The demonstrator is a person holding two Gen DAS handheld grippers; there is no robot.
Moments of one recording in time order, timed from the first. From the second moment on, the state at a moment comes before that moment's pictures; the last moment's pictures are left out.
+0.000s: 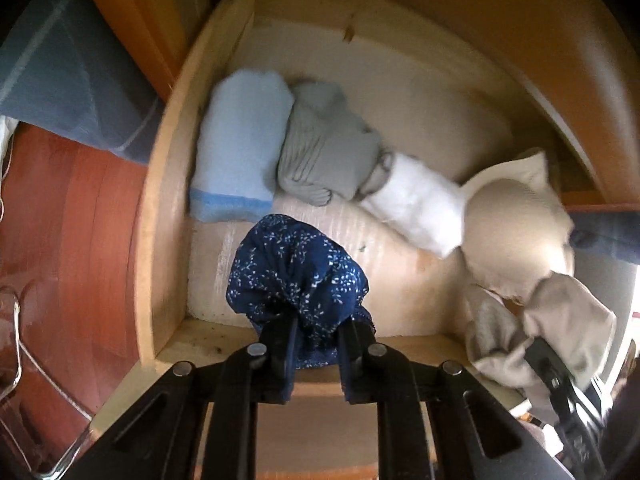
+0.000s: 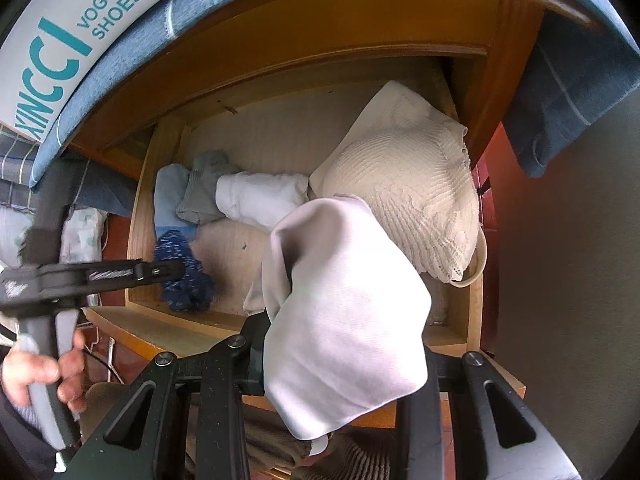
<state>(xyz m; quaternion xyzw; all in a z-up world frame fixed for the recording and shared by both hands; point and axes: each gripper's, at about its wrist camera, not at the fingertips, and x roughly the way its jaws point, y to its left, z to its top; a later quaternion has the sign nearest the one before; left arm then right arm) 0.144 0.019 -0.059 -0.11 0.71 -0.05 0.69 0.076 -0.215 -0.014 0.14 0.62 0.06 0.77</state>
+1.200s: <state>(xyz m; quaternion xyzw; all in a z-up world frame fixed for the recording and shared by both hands) 0.023 0.013 0.194 0.01 0.36 -0.20 0.91 0.074 -0.212 -0.009 0.12 0.61 0.04 0.78</state>
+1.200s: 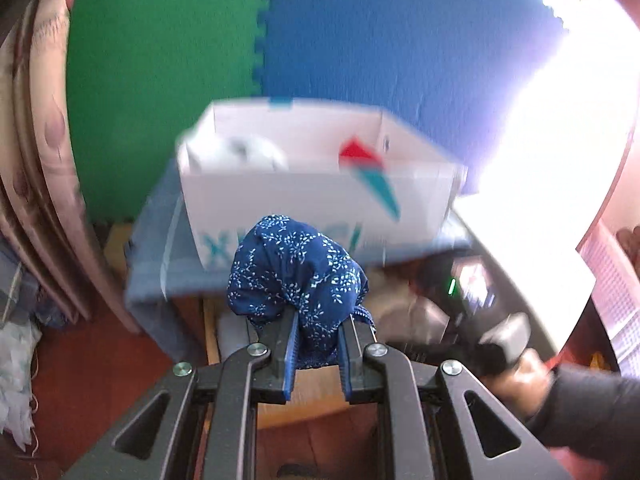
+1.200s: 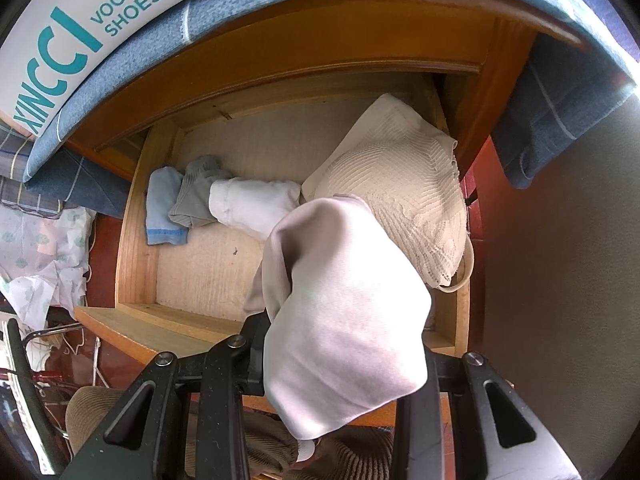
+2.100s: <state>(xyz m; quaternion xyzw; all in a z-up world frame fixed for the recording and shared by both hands) 0.194 0.001 0.244 -0.01 0.40 -0.13 0.91 0.072 -0.214 -0.007 0.13 0.60 0.05 0.79</state>
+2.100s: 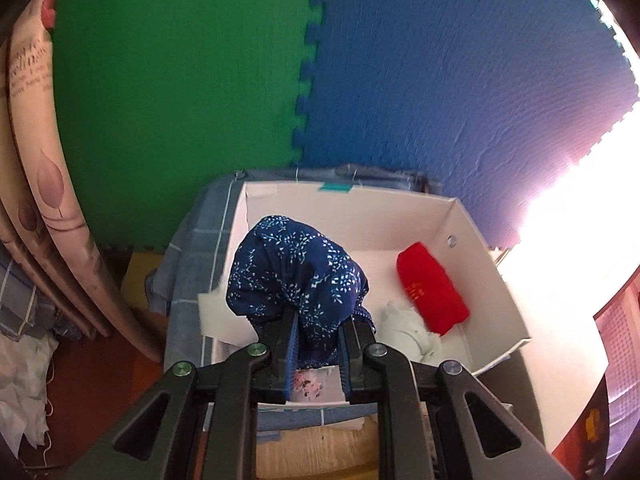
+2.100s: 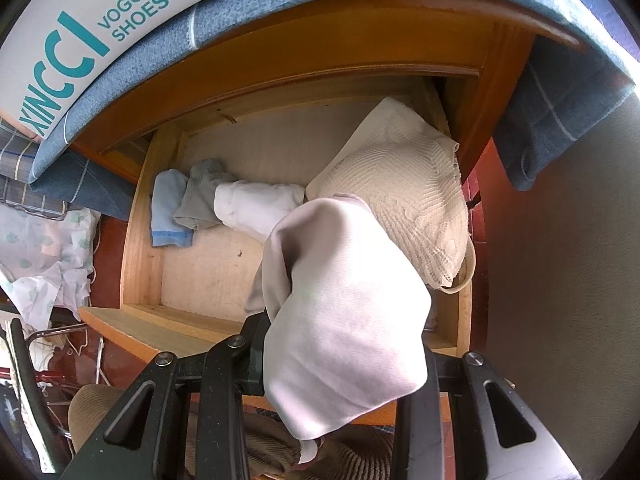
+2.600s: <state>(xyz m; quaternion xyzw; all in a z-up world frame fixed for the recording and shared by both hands) 0.228 -0.013 0.183 -0.01 0.47 -0.10 0.88 0.071 -0.214 -0.007 0.13 0.60 0.05 0.79</state>
